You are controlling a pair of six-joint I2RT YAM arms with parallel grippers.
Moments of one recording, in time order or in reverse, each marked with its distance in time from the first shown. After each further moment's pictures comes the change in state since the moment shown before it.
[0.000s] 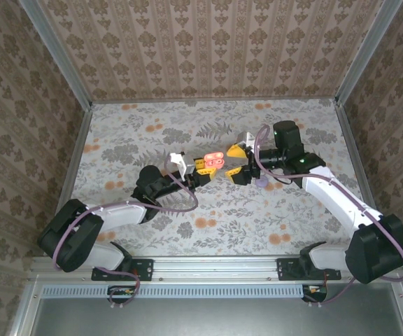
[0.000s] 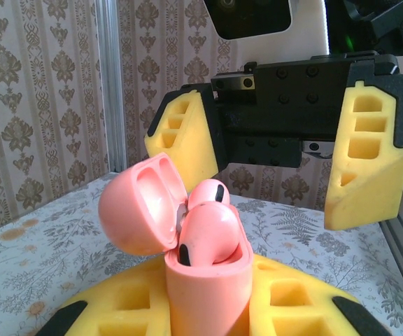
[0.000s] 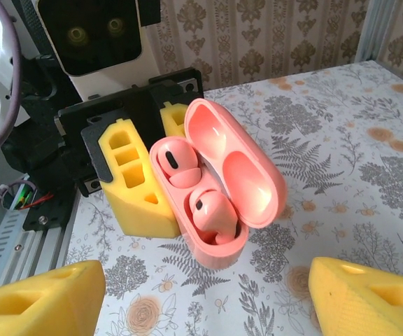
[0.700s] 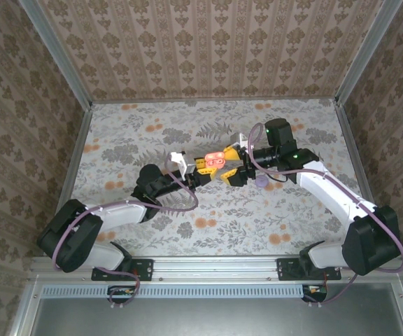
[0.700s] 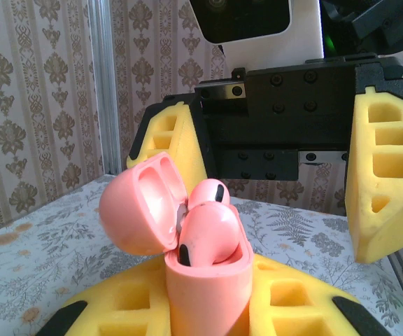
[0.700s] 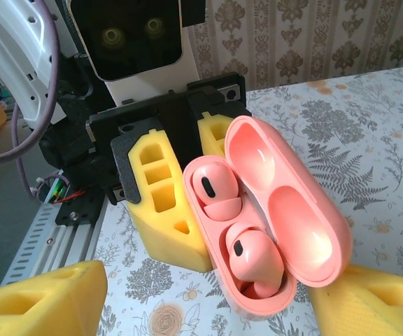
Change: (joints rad) left arm 0.000 -0.006 0.015 -0.015 0.018 0.000; right arm 0.040 0.060 0.058 -0.050 -0.063 -0.040
